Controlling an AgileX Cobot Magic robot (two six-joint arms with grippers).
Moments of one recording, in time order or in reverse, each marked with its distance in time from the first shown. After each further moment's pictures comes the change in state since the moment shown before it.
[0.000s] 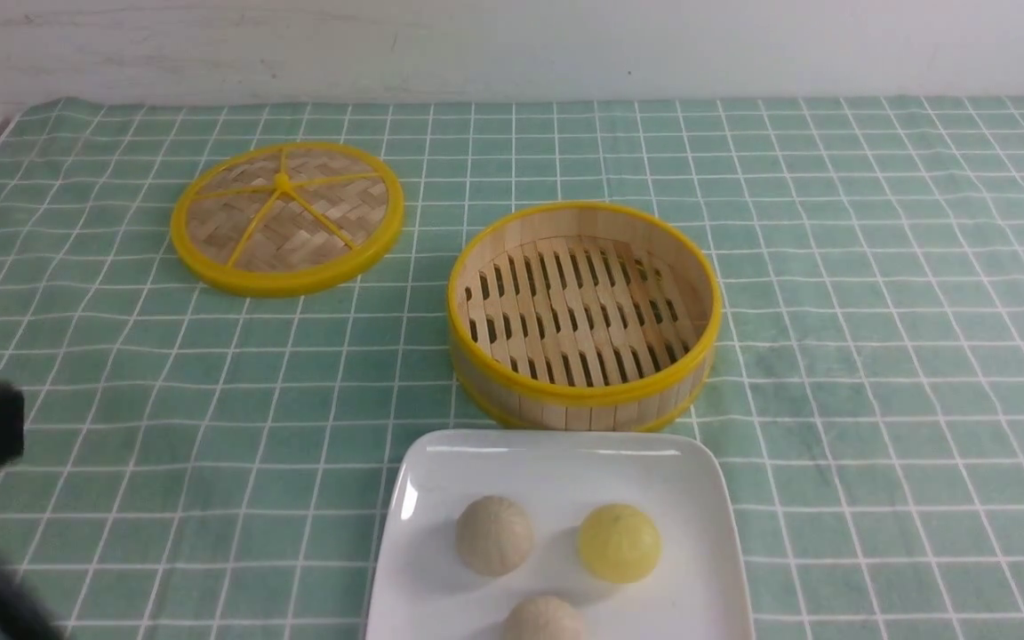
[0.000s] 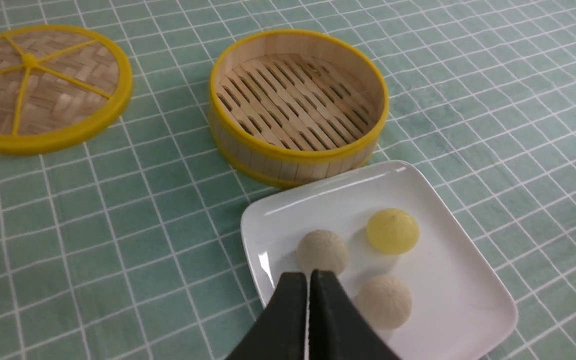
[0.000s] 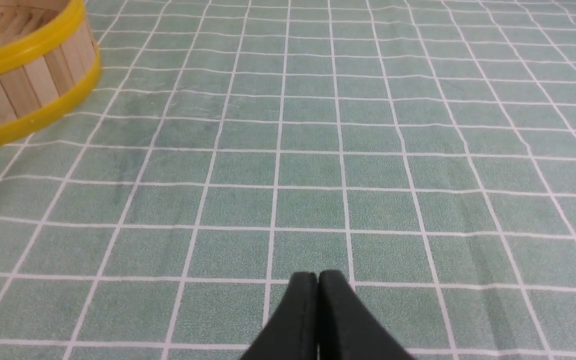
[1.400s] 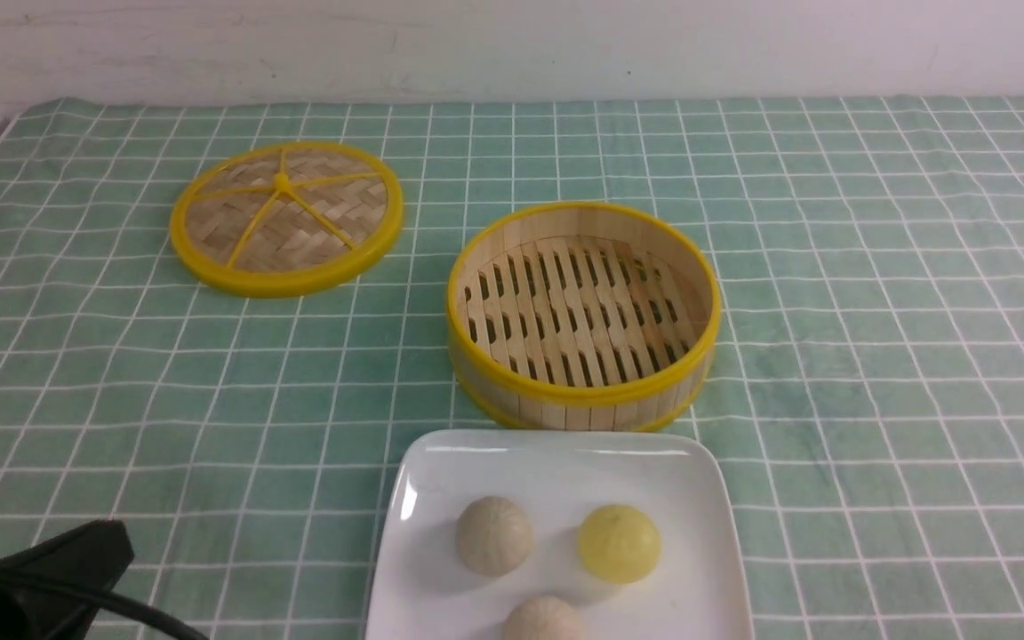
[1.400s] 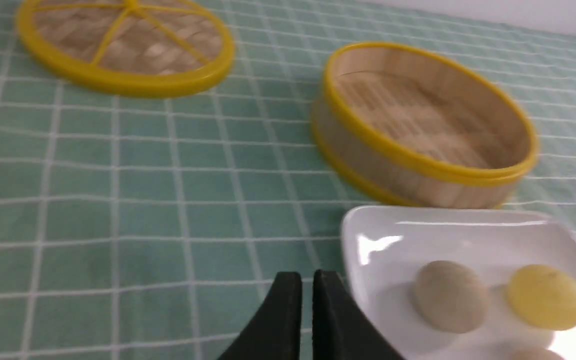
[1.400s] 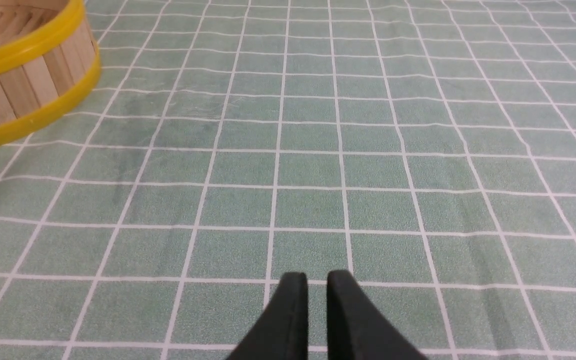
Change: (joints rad) right arm 0.000 0.000 0.000 0.000 0.000 0.000; left arm 0.316 -0.206 0.706 0.034 -0.631 -0.112
